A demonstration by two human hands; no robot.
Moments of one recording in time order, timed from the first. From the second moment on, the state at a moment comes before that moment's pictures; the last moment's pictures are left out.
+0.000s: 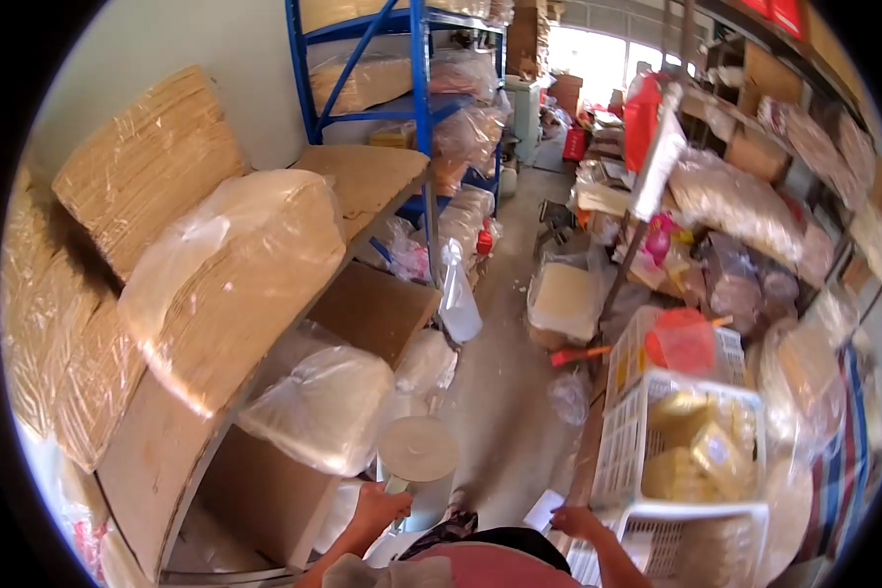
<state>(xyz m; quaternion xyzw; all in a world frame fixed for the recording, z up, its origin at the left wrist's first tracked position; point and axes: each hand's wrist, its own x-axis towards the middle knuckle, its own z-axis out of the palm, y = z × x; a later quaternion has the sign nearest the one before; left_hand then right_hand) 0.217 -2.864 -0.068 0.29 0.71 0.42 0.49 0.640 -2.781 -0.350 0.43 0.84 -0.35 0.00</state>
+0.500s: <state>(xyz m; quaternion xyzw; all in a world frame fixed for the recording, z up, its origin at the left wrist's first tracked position) 0.118 -2.433 0.179 0.38 0.45 0.78 0.21 0.705 -2.551 -0.371 0.66 0.34 -0.67 0.02</state>
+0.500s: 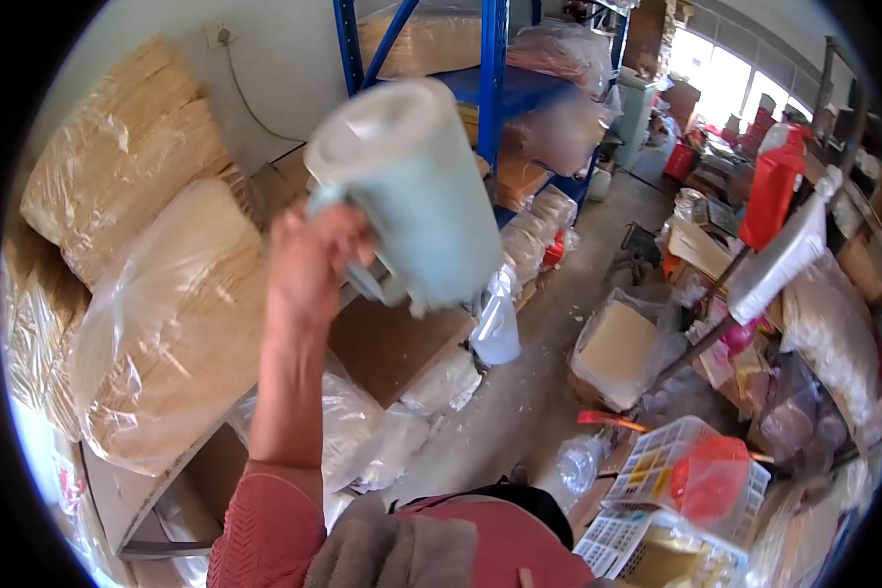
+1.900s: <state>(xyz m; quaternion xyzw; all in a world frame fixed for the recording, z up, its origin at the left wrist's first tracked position) -0.149 -2.201 0.197 0.11 0.65 0.74 -0.14 0.010 -2.065 0.073 -0.25 0.88 -0.31 -0.25</state>
